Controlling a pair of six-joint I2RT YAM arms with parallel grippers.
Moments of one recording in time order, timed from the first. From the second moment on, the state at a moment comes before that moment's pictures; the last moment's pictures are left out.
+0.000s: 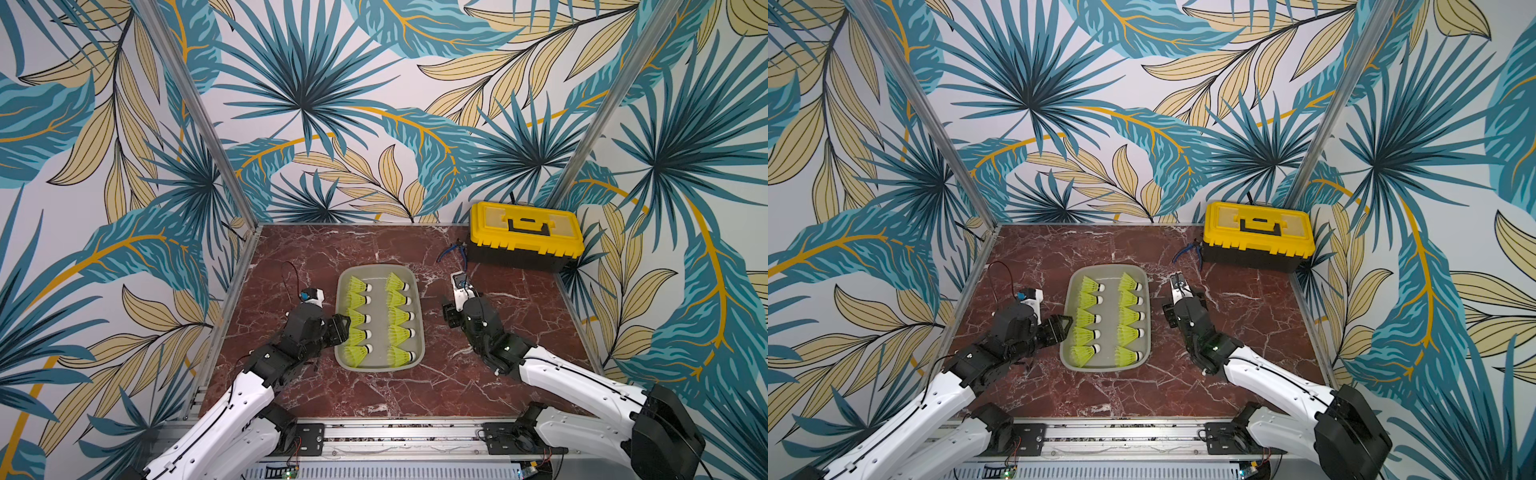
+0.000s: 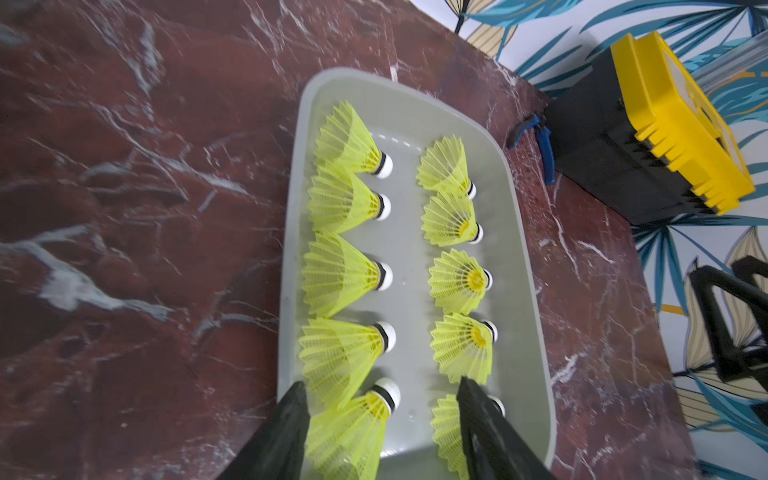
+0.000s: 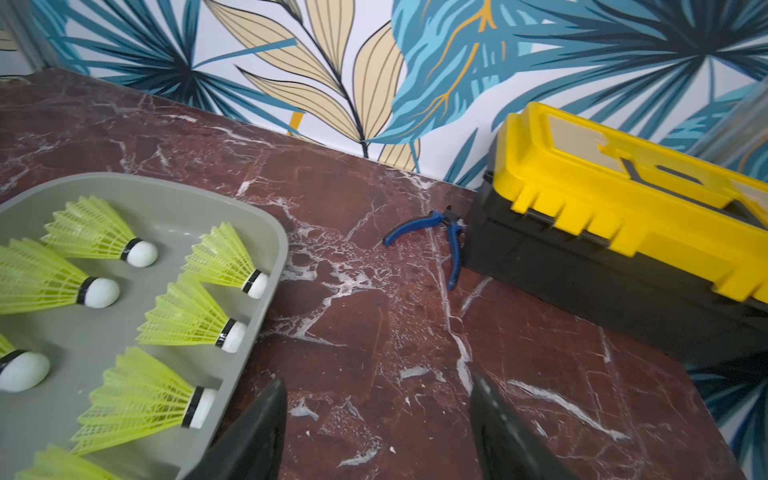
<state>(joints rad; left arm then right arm) -0.49 0.78 0.61 -0.46 -0.09 -0.68 0.69 1.10 0.59 0.13 0.63 0.04</state>
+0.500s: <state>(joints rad) -0.42 0.80 0.52 -0.11 -0.43 -0.33 0.59 1.09 0.55 0.14 0.78 0.07</state>
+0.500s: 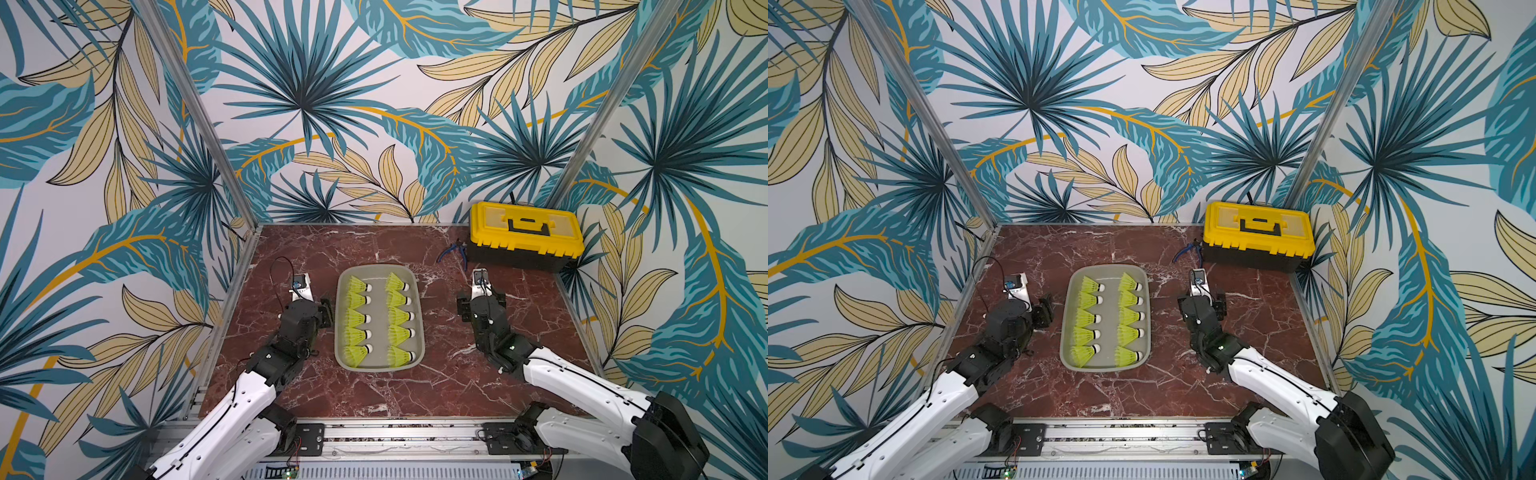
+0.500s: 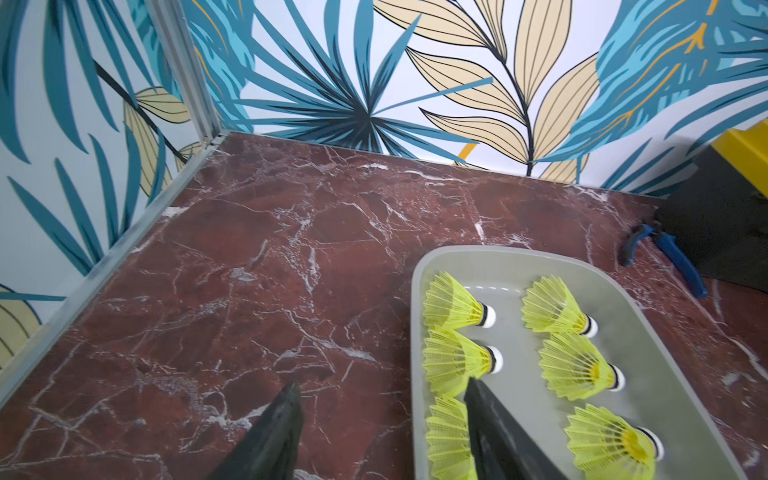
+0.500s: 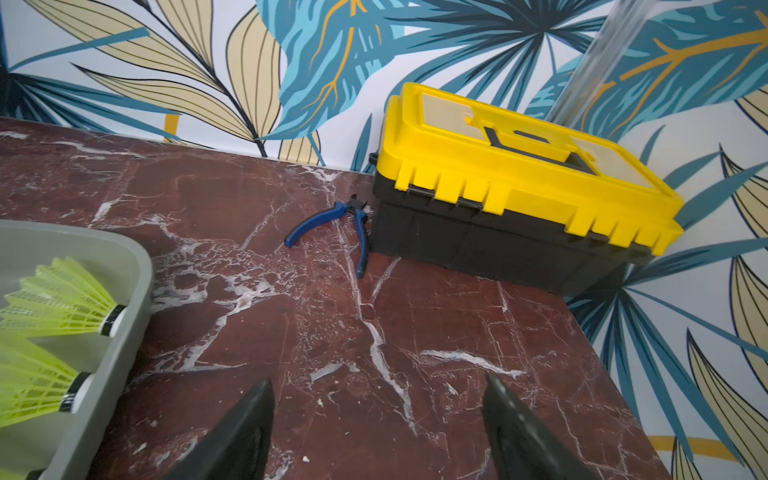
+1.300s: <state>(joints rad) -0.15 1.00 0.41 0.34 -0.39 -0.06 0.23 1.20 0.46 0.32 0.62 0.09</state>
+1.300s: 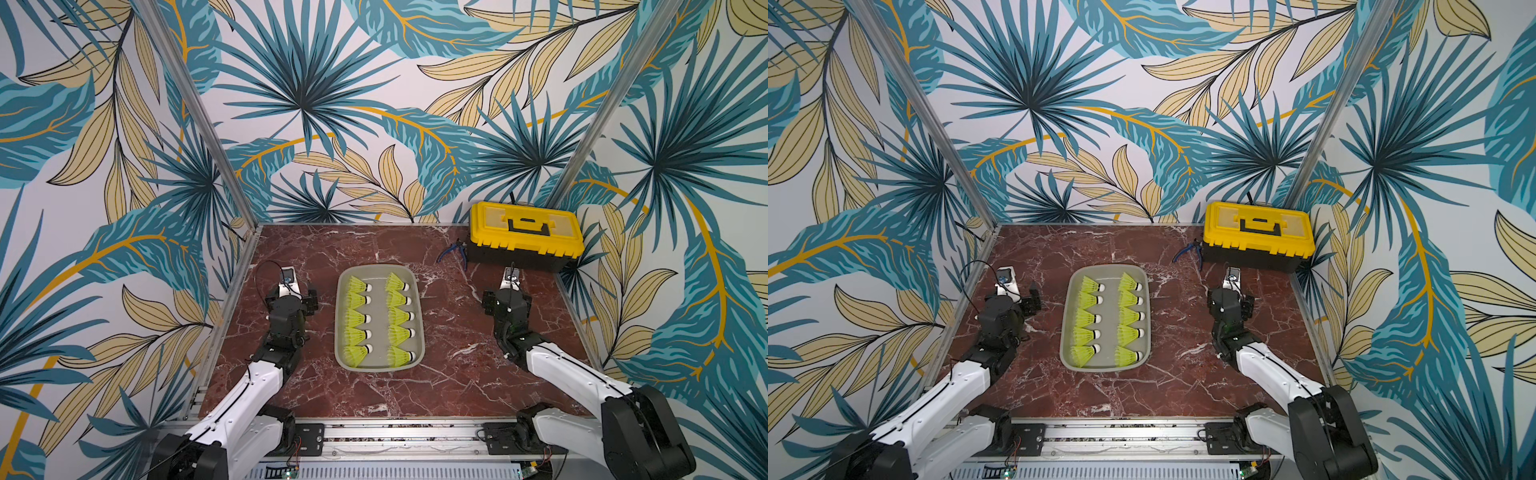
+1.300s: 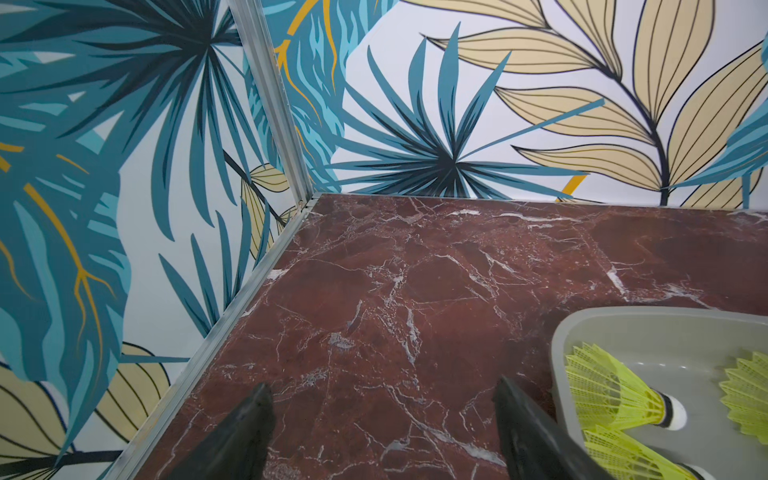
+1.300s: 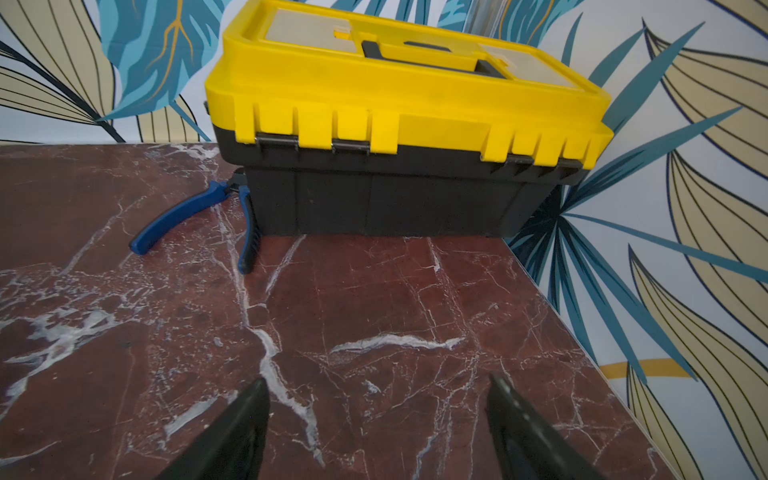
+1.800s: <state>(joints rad) 0.00 1.29 0.34 0.65 -0.15 -0.07 0.10 1.31 0.41 0.55 0.42 0.11</state>
